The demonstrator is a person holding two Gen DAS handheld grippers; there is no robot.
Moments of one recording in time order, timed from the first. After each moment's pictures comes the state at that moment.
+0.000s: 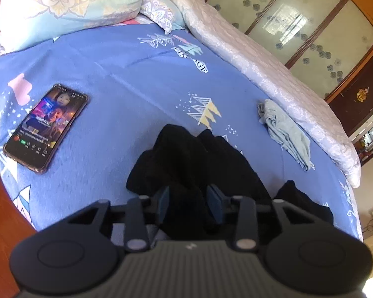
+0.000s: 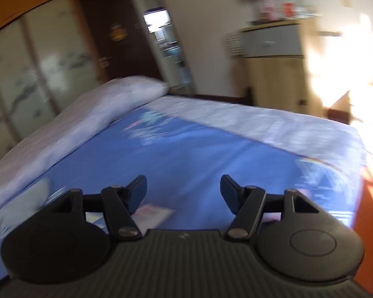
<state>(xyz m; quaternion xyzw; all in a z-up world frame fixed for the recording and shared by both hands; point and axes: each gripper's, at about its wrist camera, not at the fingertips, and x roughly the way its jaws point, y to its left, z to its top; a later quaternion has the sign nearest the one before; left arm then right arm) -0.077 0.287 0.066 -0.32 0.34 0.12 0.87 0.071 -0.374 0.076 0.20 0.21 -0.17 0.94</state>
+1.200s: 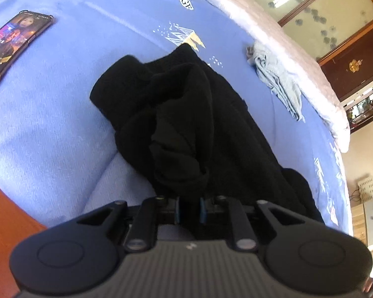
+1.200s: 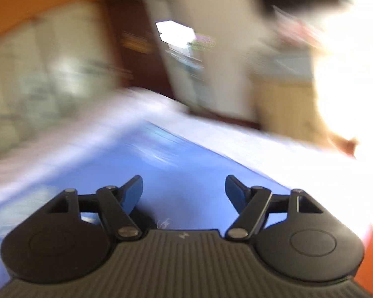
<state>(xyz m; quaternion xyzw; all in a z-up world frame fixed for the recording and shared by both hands) -0.063 0.231 0.011 -0.35 0.42 0.05 0.83 -0.007 -0.476 0.053 0.25 0.19 -0.25 0.92</state>
